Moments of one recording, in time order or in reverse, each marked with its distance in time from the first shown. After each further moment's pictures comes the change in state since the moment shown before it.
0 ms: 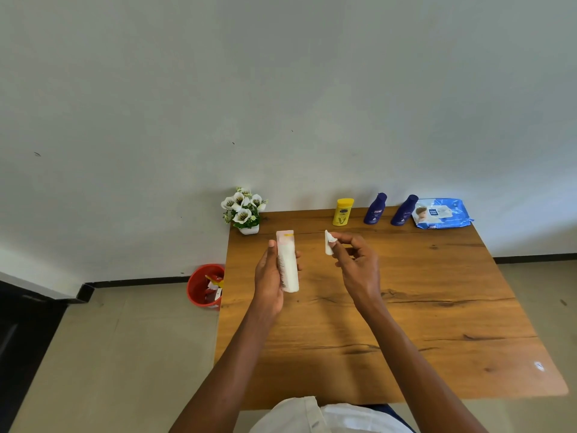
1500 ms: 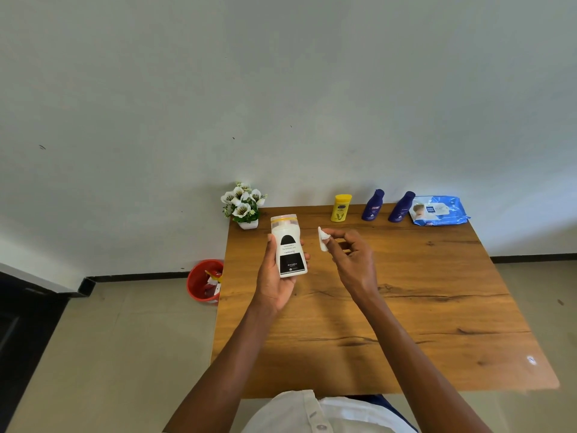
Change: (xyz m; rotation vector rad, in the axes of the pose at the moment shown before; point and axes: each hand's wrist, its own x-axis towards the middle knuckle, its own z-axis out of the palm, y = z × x) left_hand -0.026 0.001 0.011 -0.282 -0.218 -0.031; right_hand -0.009 -0.005 -0.008 -0.060 -0.079 -0.071
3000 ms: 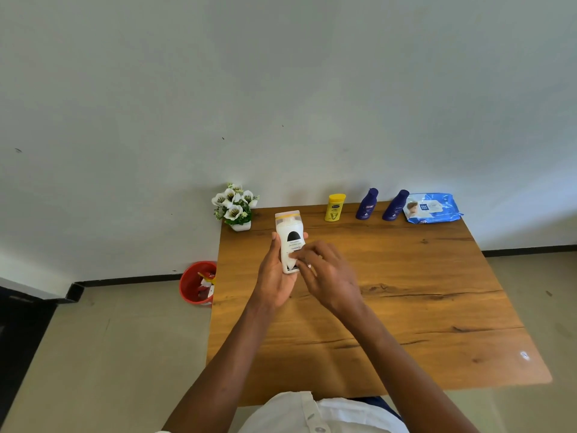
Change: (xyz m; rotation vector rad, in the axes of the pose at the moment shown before) left_hand 0.033 -0.006 -0.004 0.019 -0.059 -0.104; right_hand -0.006 0.014 0.017 -0.643 -0.146 -0.612
